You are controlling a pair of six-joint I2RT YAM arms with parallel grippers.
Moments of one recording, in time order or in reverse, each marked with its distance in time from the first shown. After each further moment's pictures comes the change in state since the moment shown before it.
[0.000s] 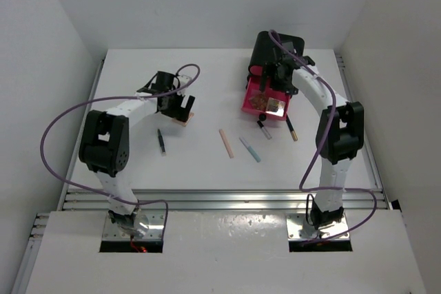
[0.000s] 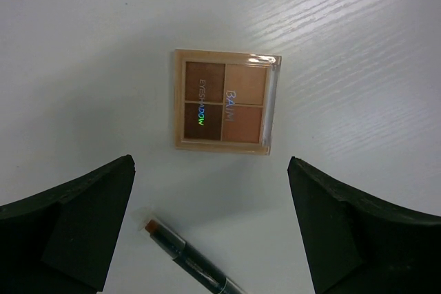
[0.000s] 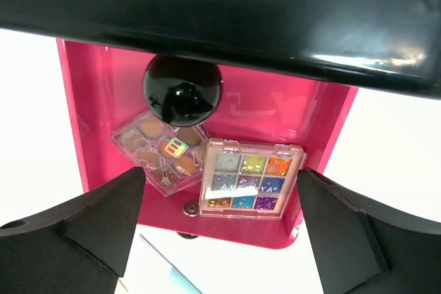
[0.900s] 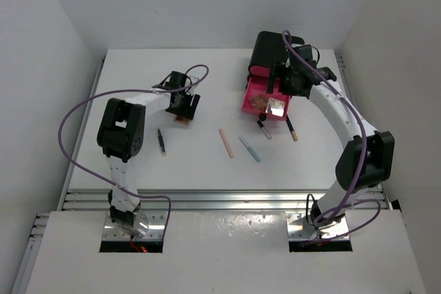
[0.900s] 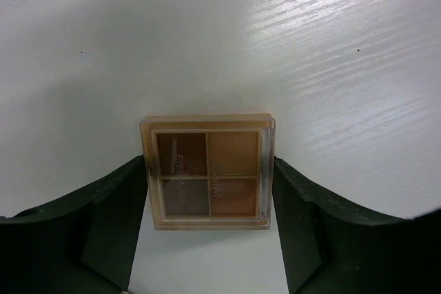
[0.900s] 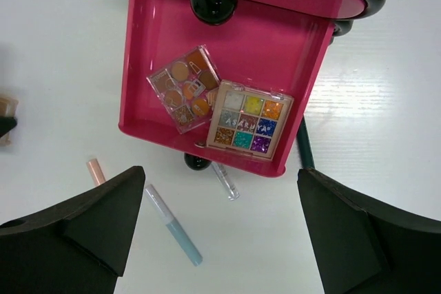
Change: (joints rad) left arm -0.060 0.234 0.154 0.003 -0.065 -0.106; right arm 0.001 -0.338 -0.249 0.084 -0.065 -0.067
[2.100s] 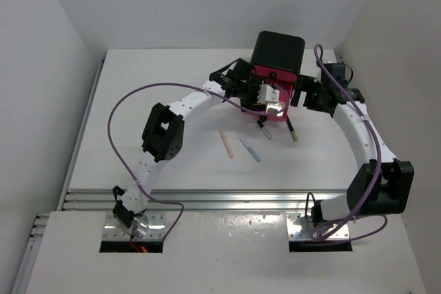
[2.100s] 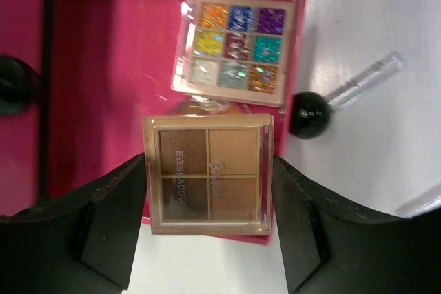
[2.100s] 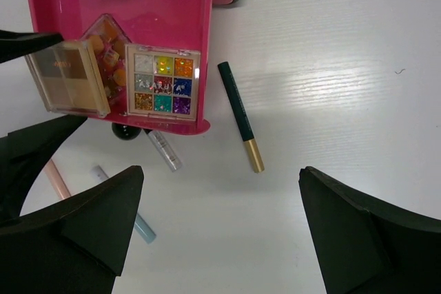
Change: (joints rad) left arm -0.388 0.296 0.713 -0.173 0.430 0.928; right arm -0.206 -0.253 -0.301 0.069 -0.092 -0.059
